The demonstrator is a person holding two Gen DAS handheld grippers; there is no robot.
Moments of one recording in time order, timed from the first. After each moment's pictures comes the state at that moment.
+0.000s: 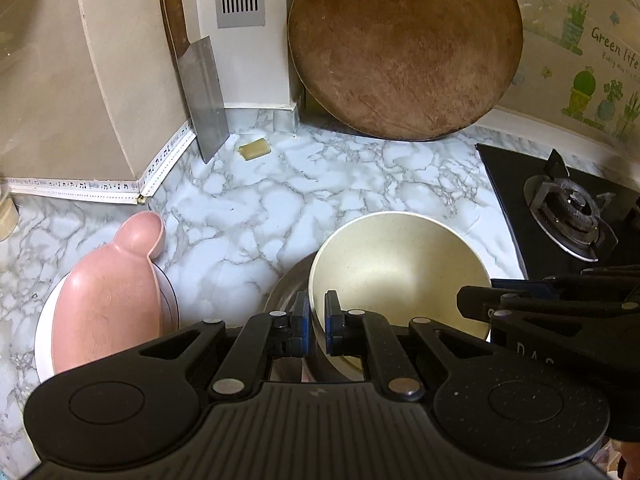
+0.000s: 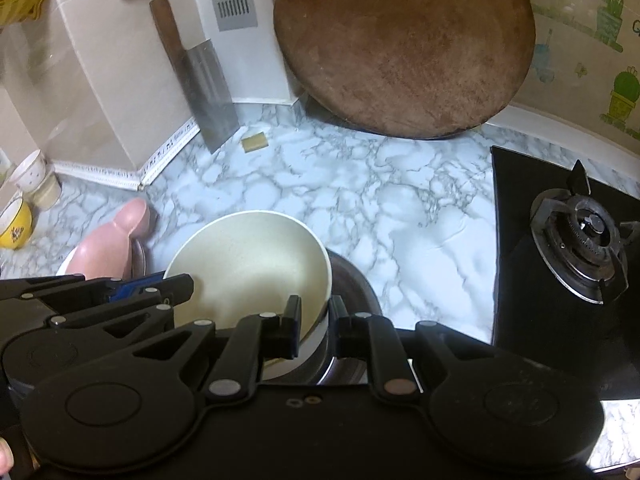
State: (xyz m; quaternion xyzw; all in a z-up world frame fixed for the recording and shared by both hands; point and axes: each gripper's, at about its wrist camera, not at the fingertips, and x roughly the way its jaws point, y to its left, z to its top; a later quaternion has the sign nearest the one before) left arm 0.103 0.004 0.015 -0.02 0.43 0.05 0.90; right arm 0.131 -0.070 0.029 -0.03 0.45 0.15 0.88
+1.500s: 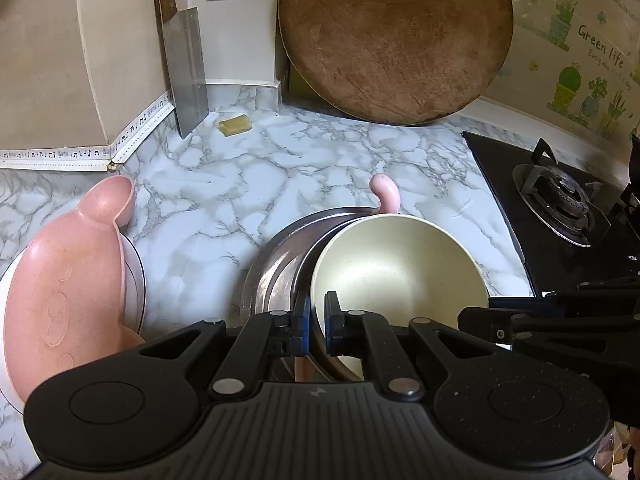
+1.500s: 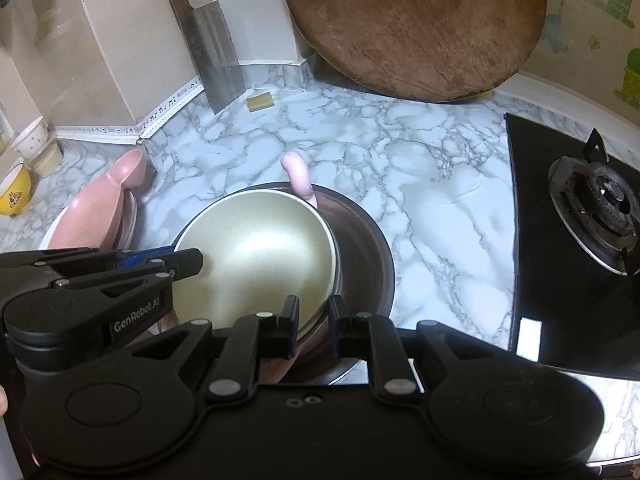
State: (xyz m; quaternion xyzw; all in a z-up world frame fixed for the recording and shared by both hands) left arm 0.099 0.019 -0.027 -0.05 0.42 0.01 0.91; right arm 0.119 -0.078 -0.010 -0.03 0.47 0.17 0.86
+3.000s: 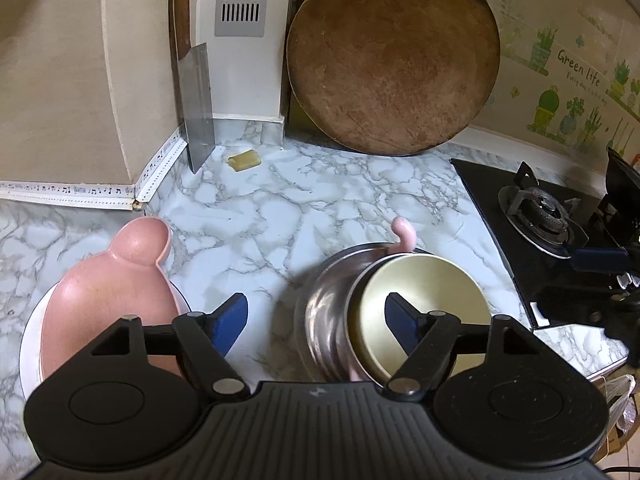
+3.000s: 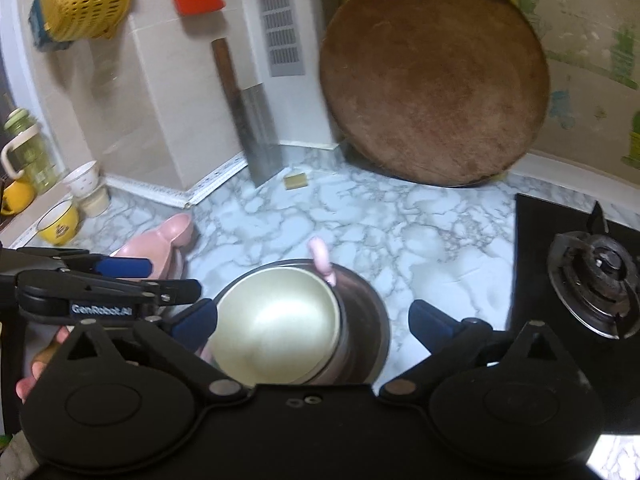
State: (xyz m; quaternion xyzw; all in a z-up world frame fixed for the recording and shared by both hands) left arm 0.091 0.068 0.007 -0.05 0.39 -0.03 0.92; right arm 0.096 -0.105 0.035 -0.01 0.37 0.21 0.91
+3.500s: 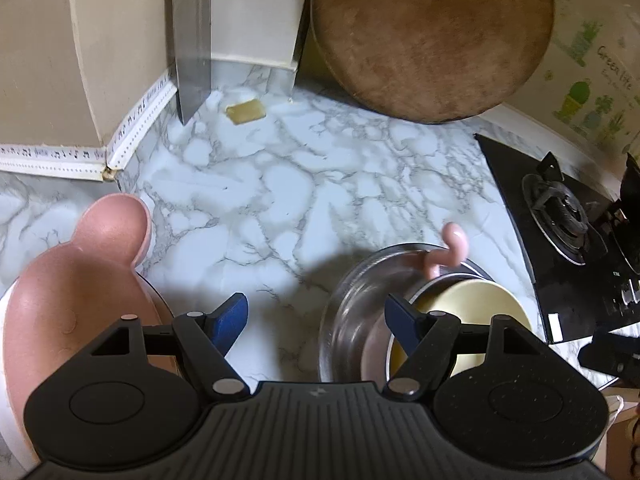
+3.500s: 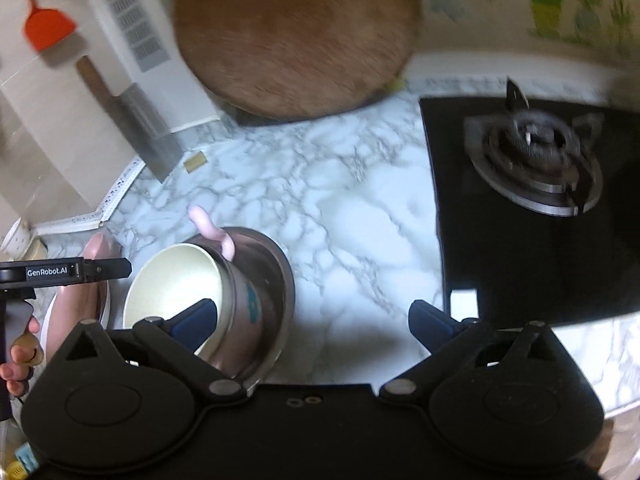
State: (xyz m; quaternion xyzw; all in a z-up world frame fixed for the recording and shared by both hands) left arm 0.166 0.102 -0.028 -0.10 0.48 -0.05 0.87; right arm 0.114 -0.166 -0.009 0.11 0.45 0.10 0.88
